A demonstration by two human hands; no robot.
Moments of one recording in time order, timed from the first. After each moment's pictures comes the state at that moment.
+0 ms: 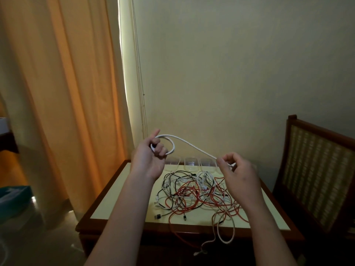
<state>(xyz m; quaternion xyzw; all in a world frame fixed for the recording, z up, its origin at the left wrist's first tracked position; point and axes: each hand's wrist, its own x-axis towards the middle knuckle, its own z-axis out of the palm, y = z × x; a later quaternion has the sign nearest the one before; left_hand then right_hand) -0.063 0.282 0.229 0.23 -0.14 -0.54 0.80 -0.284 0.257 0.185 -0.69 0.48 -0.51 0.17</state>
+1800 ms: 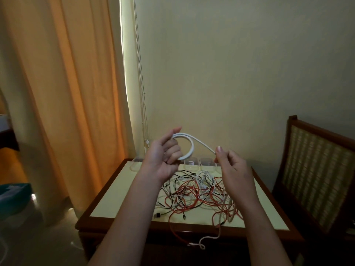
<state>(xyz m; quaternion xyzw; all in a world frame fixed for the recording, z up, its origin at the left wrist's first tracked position) -0.087 0.296 0.238 0.17 -0.21 -0.67 0.69 -0.269 0.275 0.197 -0.66 0.42 -0.55 0.28</state>
